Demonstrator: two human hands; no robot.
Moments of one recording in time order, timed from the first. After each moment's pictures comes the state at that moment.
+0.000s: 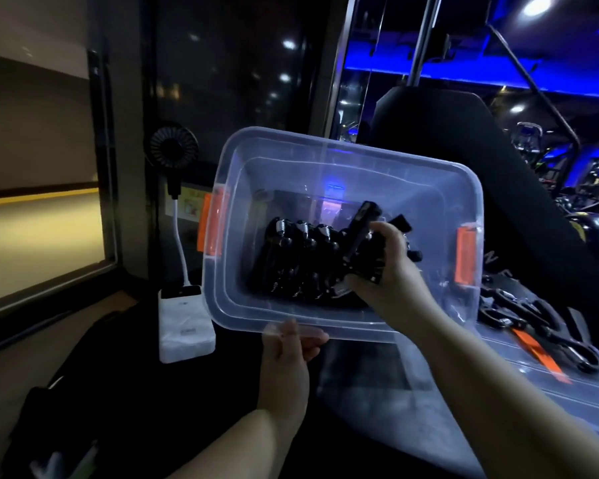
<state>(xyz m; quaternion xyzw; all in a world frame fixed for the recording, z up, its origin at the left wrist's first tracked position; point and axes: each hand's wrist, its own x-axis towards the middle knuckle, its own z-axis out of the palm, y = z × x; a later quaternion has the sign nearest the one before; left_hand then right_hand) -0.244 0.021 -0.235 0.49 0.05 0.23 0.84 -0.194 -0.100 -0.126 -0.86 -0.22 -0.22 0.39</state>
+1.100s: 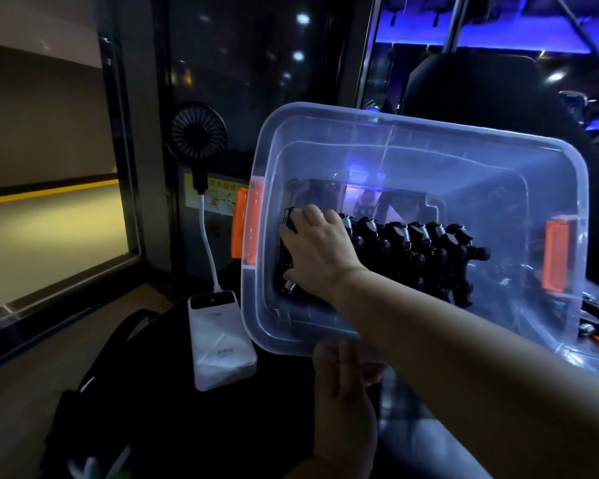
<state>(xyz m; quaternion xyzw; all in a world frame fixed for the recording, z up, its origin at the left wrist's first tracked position) -0.232 0.028 -0.248 0.43 0.05 0.24 0.87 -0.110 0.066 -0.137 -0.86 -0.34 -0.35 -0.15</state>
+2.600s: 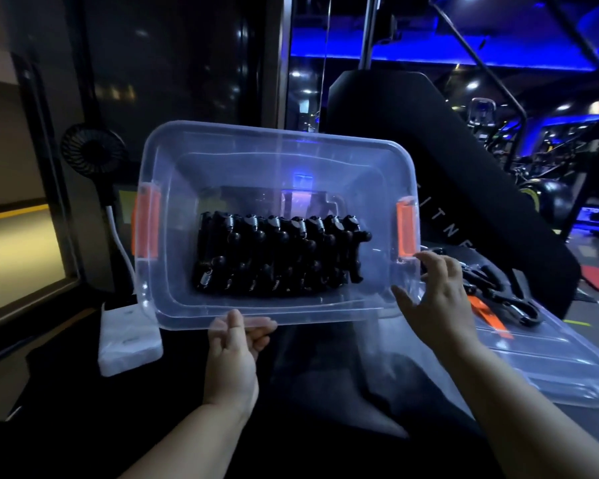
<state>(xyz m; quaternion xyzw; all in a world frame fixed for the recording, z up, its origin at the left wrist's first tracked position) -0.238 0.022 -0.234 0.49 0.06 0.24 0.83 -0.174 -0.235 -0.188 -0.87 -0.08 -0.41 0.25</state>
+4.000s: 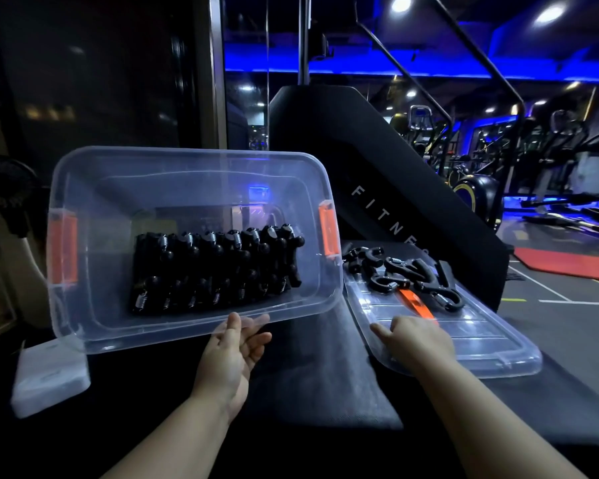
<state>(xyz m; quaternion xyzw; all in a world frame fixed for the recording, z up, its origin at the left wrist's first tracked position) -0.238 -0.046 -0.214 0.50 0.04 0.06 0.86 -0.204 -0.314 -0.214 -0.98 0.14 -0.11 0.05</state>
